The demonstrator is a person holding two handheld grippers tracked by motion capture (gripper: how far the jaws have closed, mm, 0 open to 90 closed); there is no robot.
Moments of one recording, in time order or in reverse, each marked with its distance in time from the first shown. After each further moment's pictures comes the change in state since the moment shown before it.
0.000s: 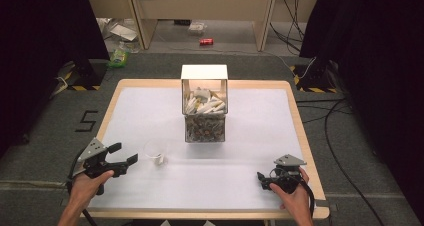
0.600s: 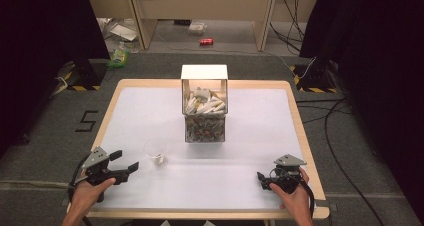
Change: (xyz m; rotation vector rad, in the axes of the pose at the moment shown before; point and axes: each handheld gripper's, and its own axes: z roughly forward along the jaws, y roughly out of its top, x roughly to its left) left arm -0.005 -0.024 0.002 0.058 0.005 0.015; right arm 0.000 0.000 0.000 0.000 -0.001 0.000
